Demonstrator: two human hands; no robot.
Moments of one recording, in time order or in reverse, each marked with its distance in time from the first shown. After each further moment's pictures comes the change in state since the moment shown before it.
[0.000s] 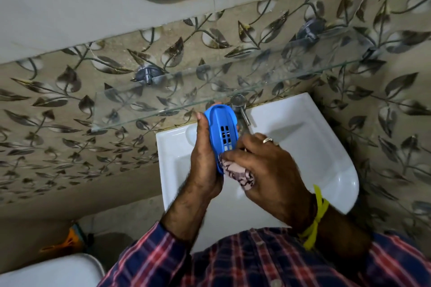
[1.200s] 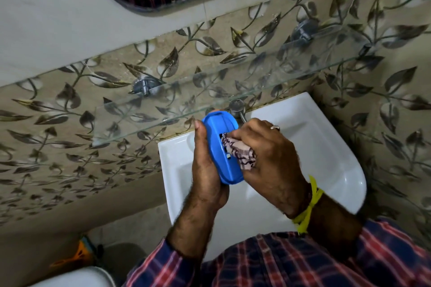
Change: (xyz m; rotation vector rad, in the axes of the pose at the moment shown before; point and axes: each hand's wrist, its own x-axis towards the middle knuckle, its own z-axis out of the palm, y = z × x) left_hand -0.005 0.004 0.008 -0.035 -0.022 0.019; right_hand 0.022 0.009 0.002 0.033 0.185 0.171
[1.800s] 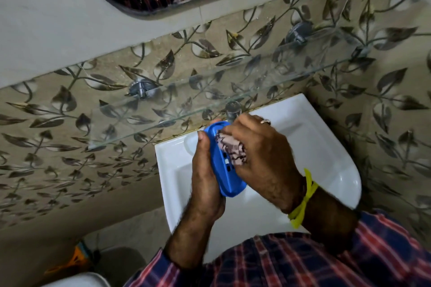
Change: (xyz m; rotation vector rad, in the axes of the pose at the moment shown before) left_hand -0.012 -0.014 -0.004 0.024 -0.057 0.041; right_hand 0.013 -0.009 -0.005 -0.060 -0.032 -0.009
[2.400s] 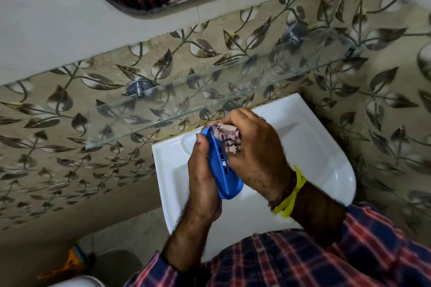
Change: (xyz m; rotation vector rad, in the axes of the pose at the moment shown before) left_hand -0.004 -0.001 -0.006 0.127 0.012 0.168; right_hand 0.007 -0.007 0.006 0.175 0.072 0.113
